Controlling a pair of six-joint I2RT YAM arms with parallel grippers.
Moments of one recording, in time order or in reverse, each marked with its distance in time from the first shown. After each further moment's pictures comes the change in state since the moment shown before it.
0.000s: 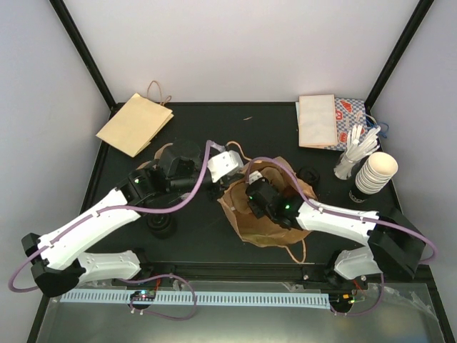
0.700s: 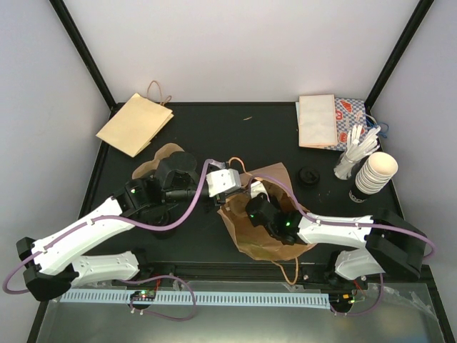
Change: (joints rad) left arm -0.066 -0.096 -0.126 0.038 0.050 0.111; right arm 0.125 -0.022 -0.196 0.275 0.153 0.108
